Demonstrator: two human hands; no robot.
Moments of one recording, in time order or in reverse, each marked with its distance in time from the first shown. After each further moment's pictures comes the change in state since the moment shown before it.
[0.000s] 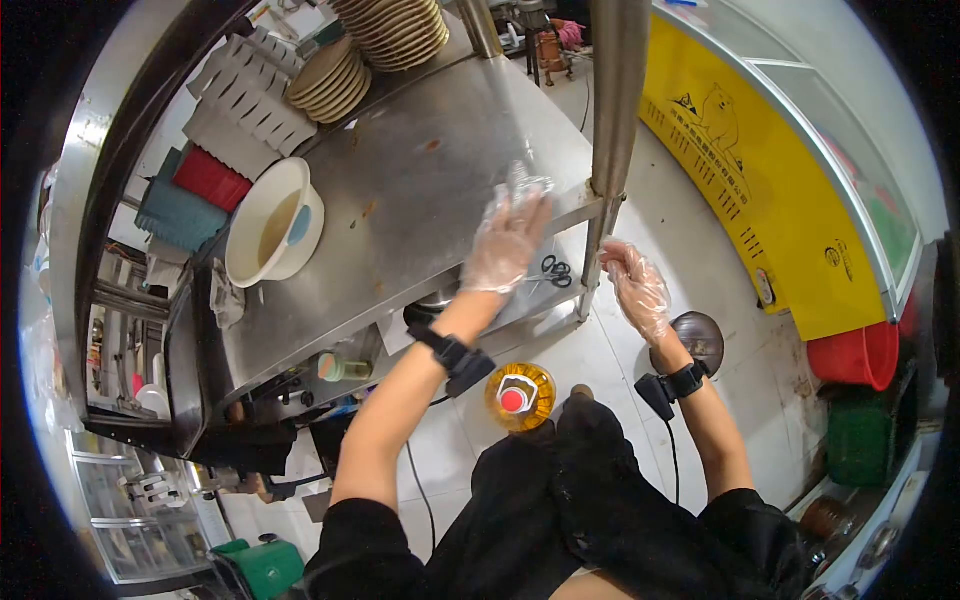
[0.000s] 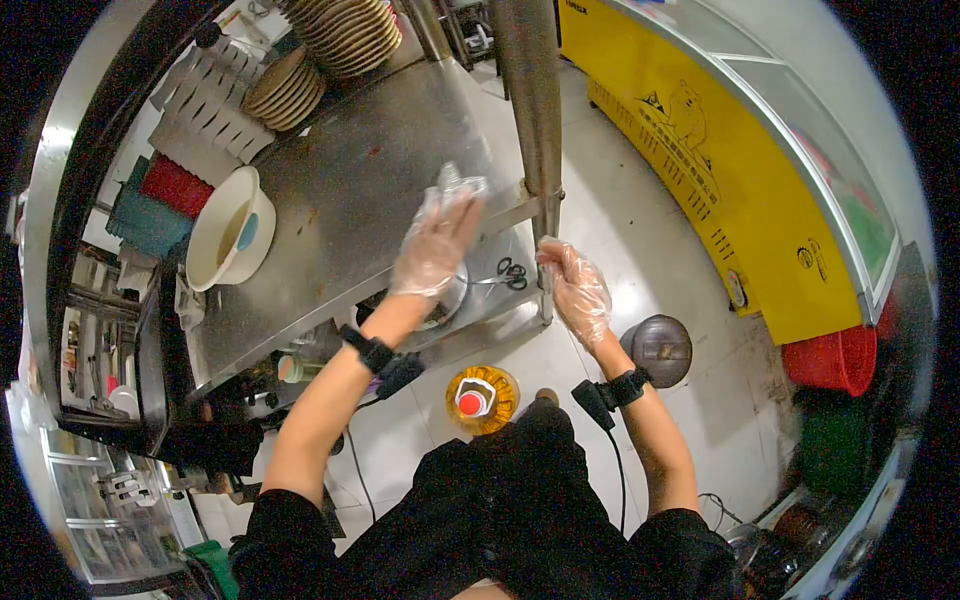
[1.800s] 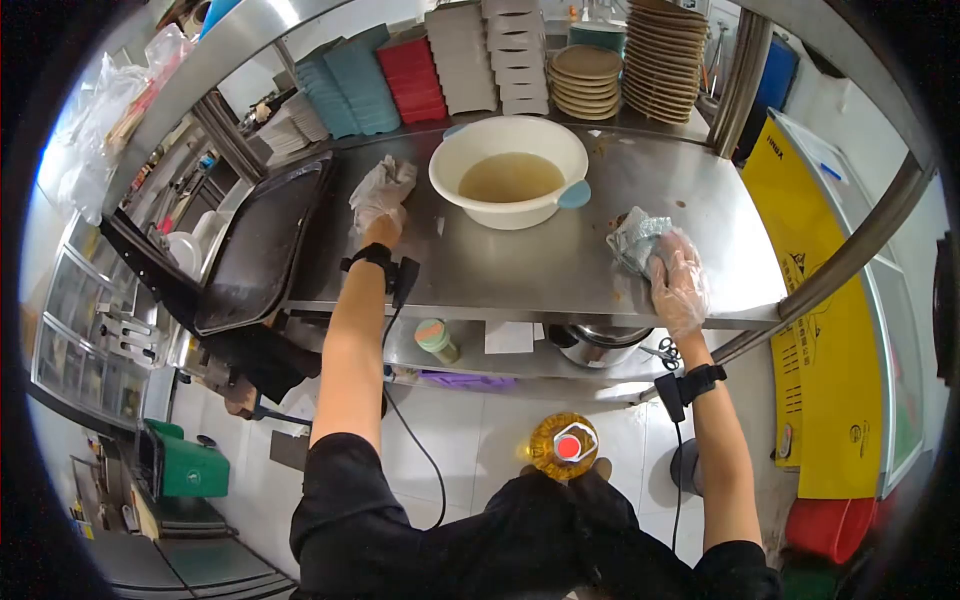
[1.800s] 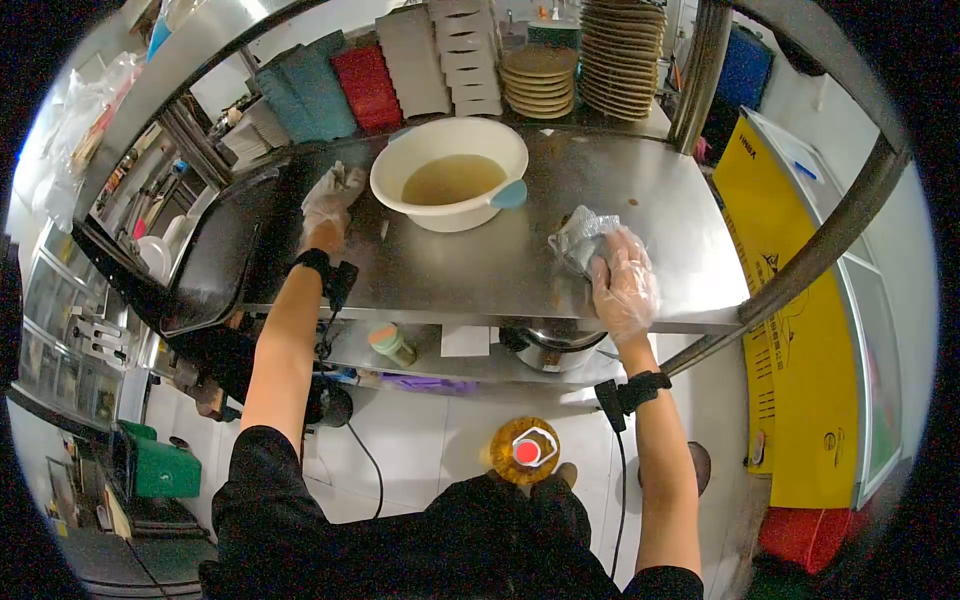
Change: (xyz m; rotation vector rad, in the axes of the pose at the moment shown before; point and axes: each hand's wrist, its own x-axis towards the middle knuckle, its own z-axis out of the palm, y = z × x) left_hand -0.403 -0.440 0.131 -0.119 -0.392 -1.004; right_hand 0.076 -0.158 0.210 -0.487 0.164 -0.745
